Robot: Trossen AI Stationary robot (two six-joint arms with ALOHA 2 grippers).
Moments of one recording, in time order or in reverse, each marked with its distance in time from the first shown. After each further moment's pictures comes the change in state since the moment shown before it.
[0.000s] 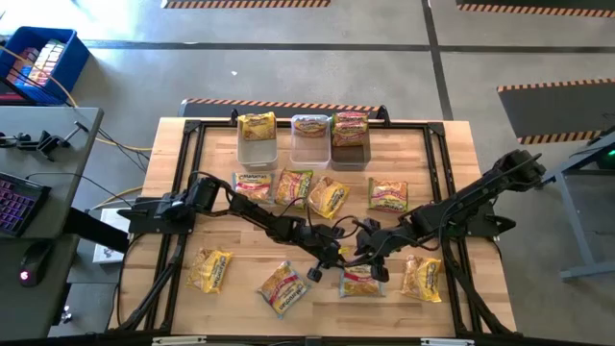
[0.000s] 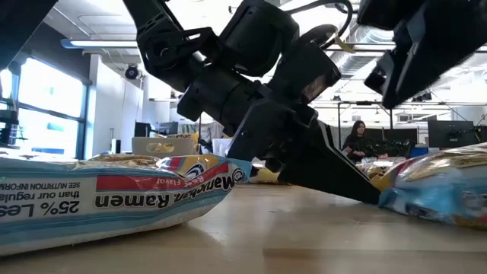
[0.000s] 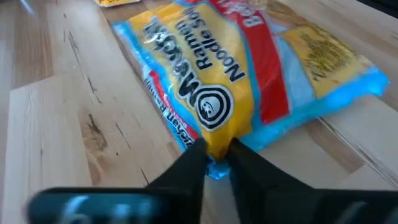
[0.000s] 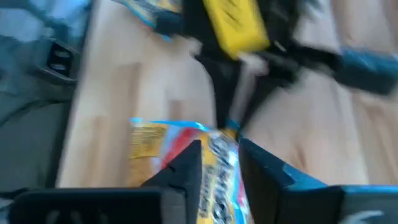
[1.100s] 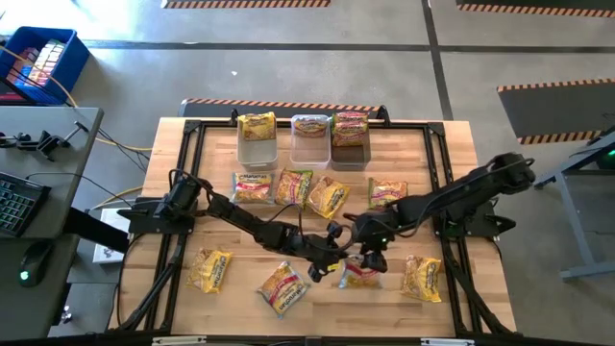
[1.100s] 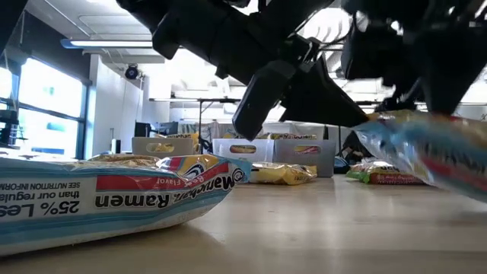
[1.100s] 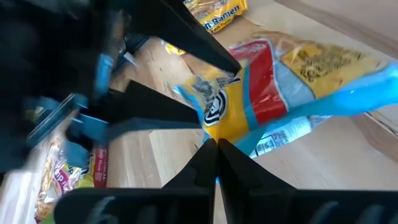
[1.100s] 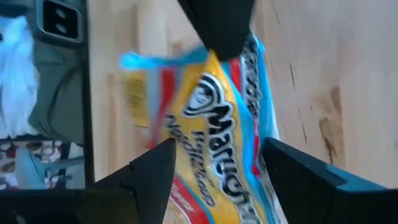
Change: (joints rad) left arm -0.097 -0.160 -0.002 -0.108 -0.431 0.317; right arm -0.186 0.116 -0.001 -0.050 -0.446 0.011
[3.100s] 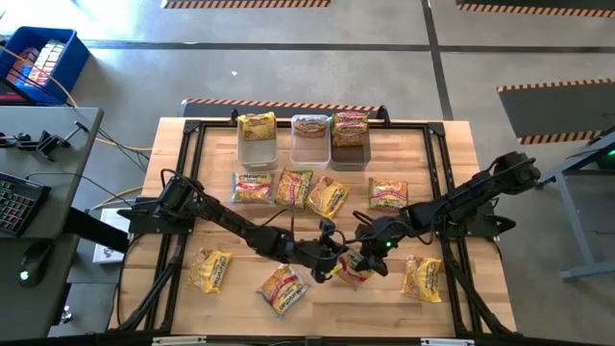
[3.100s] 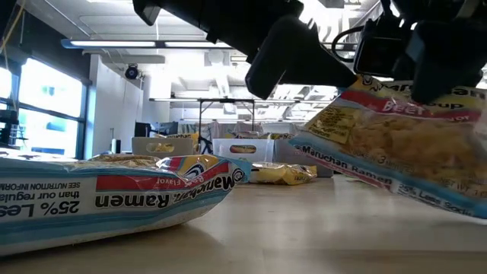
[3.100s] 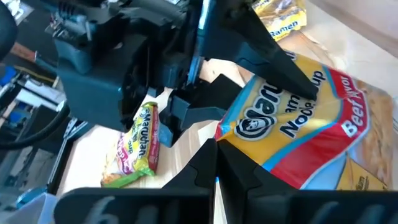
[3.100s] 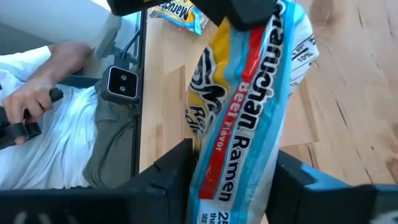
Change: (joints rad) left arm -0.052 -0.063 0.000 0.001 -0.261 -0.069; right arm 0.076 -0.061 -0.225 0.546 0.095 0.247
